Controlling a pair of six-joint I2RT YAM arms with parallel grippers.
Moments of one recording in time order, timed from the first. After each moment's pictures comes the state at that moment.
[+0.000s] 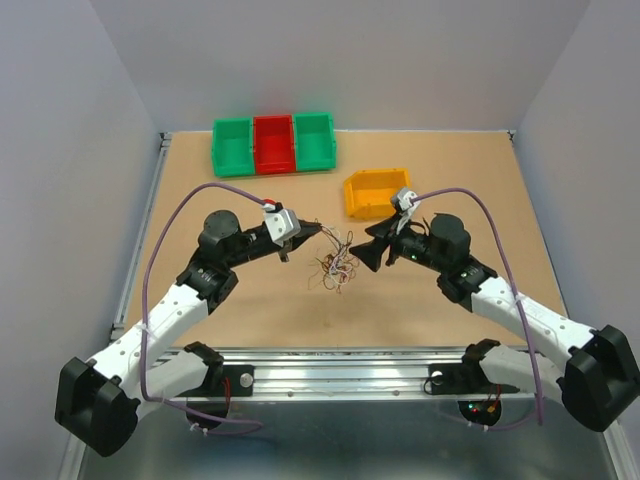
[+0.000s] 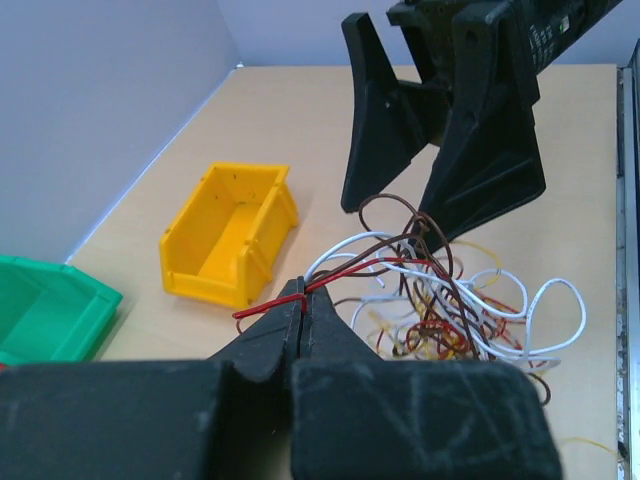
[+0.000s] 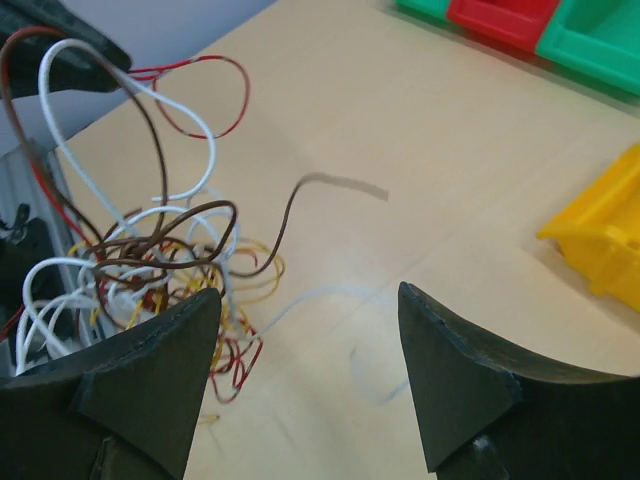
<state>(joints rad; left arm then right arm) -0.54 0.95 0.66 0.29 0.64 0.23 0.59 1.04 0.61 0.29 -0.38 0.19</state>
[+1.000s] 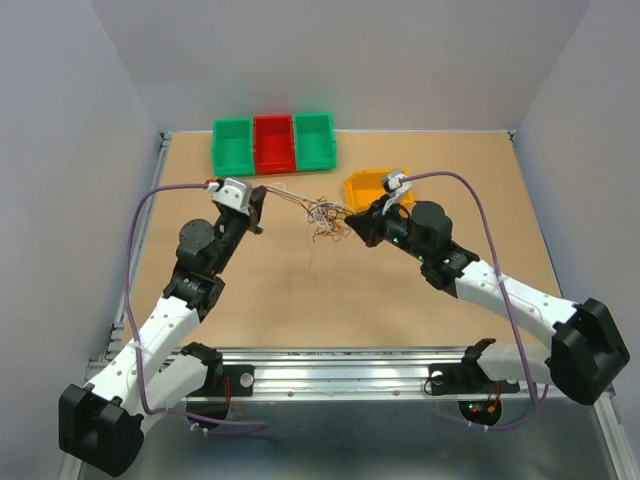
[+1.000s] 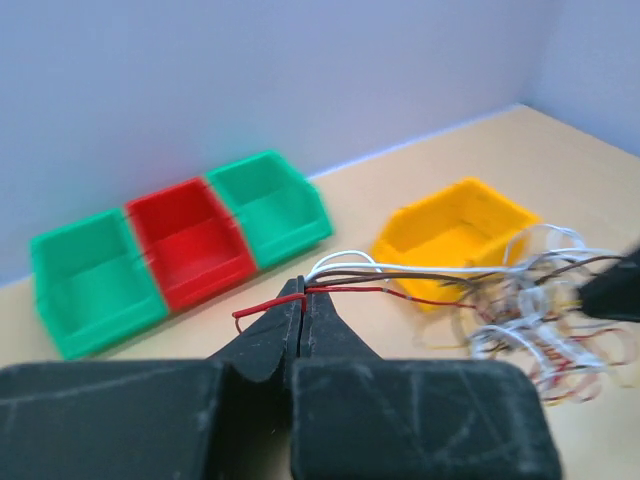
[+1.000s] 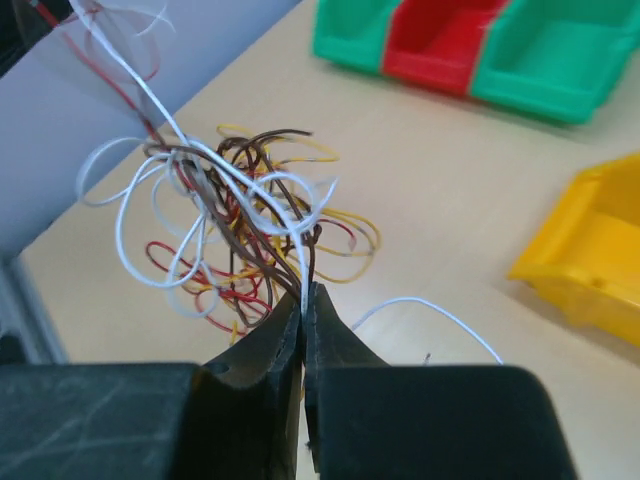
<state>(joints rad) -0.43 0.84 0.59 0.39 0.09 0.06 0.65 1.25 0.75 0.39 -0.24 0.26</state>
